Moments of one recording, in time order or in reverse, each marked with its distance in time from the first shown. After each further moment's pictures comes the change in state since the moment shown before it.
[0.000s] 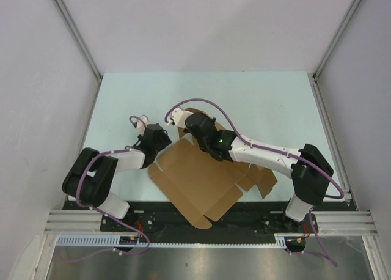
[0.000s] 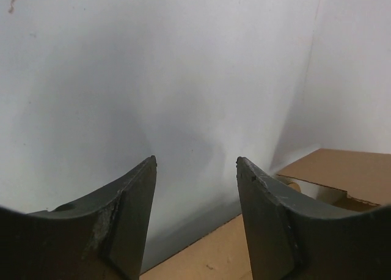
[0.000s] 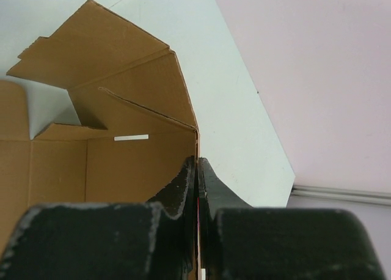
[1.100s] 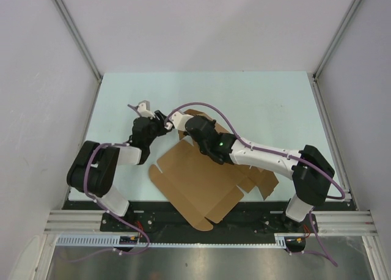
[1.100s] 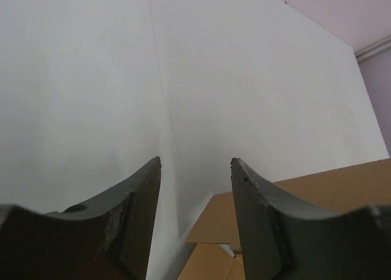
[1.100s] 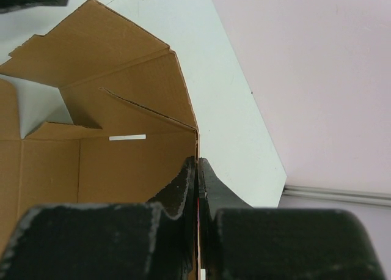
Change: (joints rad) left arm 0.134 0.064 -0.037 0.557 0.420 0.177; right arm 0.024 -0.024 -0.050 0.037 0.026 -0.035
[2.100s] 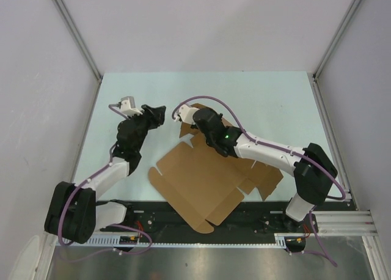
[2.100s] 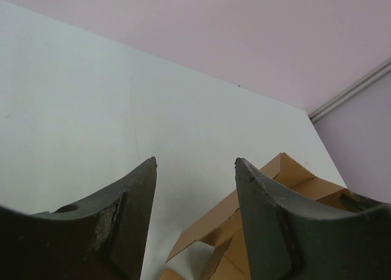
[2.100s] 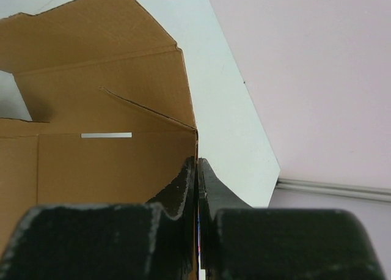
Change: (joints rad) left arm -0.014 -0.403 -0.039 -0.089 -0.096 0.051; right arm -0.093 -0.008 -0.003 -0.010 -0.054 -0.049
